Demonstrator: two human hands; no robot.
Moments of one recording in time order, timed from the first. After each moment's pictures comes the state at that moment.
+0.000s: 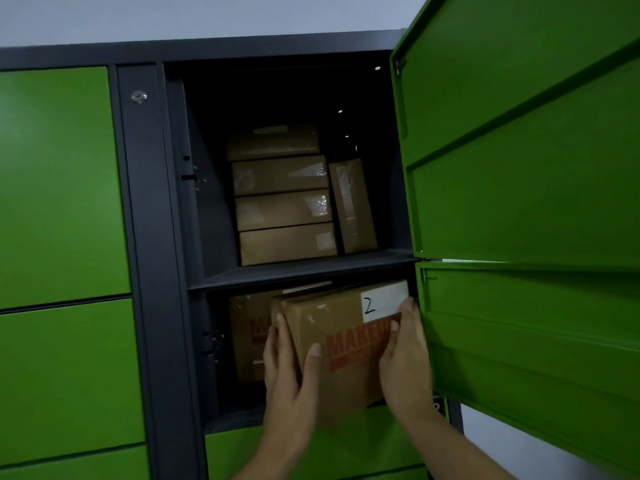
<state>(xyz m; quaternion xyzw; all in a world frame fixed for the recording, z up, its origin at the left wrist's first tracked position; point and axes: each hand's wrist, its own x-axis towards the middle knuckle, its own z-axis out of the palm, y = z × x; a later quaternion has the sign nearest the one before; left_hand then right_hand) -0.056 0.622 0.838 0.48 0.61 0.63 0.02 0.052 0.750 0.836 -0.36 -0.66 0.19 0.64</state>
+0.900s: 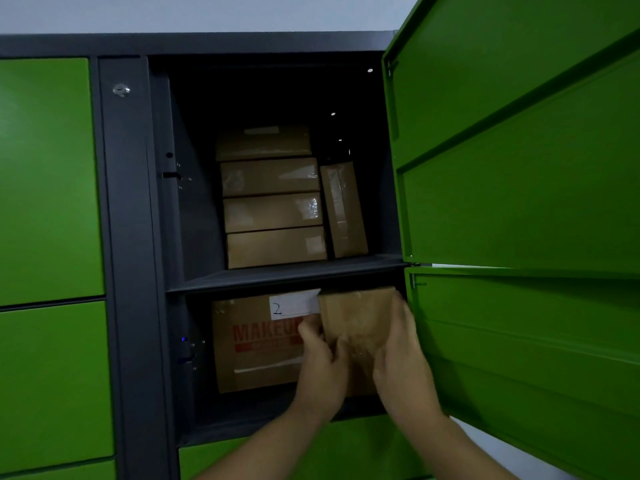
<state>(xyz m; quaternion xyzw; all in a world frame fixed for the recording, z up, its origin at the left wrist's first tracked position) -0.050 0.713 0.846 0.56 0.55 0.62 0.05 0.080 0.752 0.843 -0.33 -0.76 0.11 0.55</state>
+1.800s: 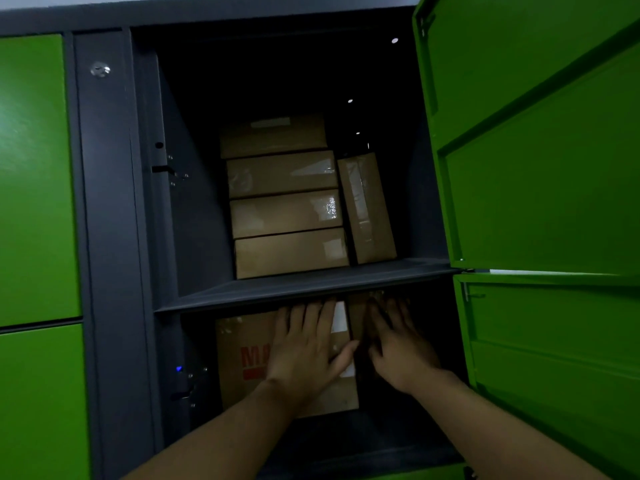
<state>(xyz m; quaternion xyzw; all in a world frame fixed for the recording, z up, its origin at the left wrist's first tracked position) -0.168 0.773 0.875 0.51 0.59 0.19 -0.60 -0.003 0.876 0.873 -0.38 -0.86 -0.05 0.33</state>
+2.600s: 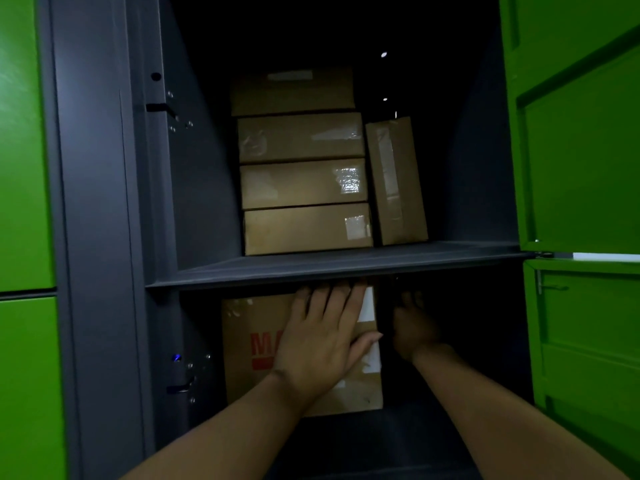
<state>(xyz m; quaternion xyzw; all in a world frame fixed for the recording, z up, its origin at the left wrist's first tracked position) -0.185 0.780 0.874 0.51 0.52 0.18 -0.66 -0.062 0.949 0.875 -0.44 -0.86 -0.02 0.24</state>
